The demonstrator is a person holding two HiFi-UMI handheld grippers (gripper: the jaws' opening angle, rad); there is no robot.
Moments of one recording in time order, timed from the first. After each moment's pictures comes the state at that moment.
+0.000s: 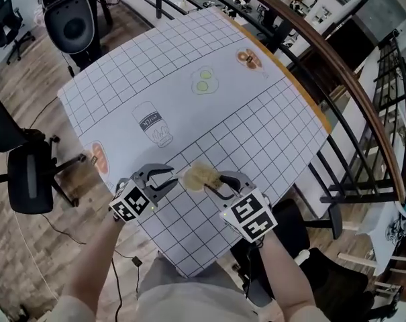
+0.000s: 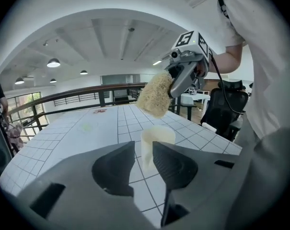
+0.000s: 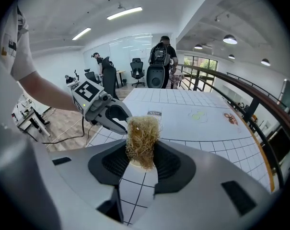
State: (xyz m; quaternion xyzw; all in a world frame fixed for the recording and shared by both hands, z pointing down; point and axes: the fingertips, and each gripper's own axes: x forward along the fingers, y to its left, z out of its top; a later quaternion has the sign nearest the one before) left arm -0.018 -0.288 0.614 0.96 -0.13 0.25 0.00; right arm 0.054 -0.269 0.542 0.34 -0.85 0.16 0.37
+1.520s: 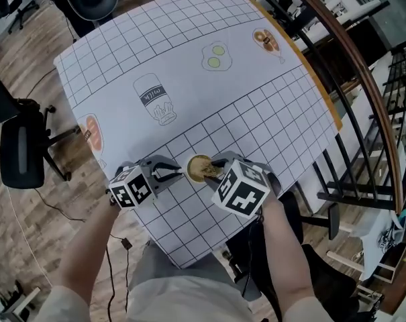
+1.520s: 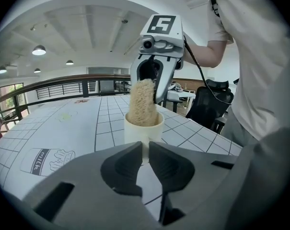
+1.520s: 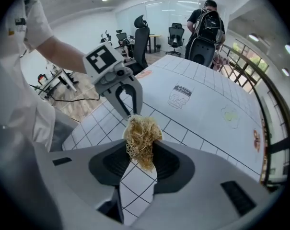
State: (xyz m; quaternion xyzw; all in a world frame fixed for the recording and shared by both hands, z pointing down) left arm 0.001 -0.254 0.660 0.96 -0.04 0.28 0.04; right arm 0.045 -0.266 0.606 0.11 -0.81 0.10 0.57
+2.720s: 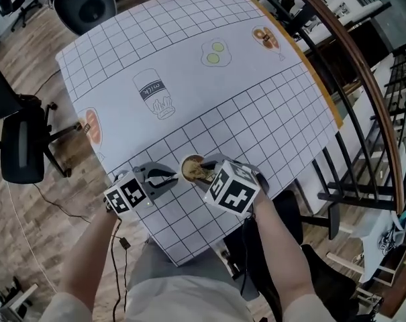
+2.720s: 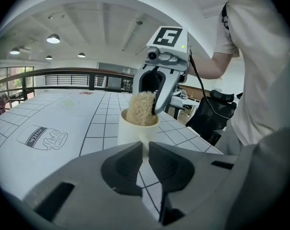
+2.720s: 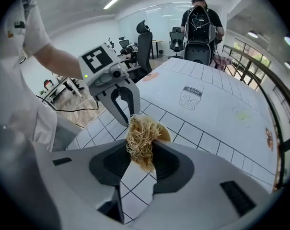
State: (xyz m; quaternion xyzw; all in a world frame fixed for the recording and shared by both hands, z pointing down) left arm -0.005 -0.223 0.659 0.96 -0.07 0.26 0.10; right arm 0.027 -0.240 0.625 0.09 -0.84 0.12 0.53
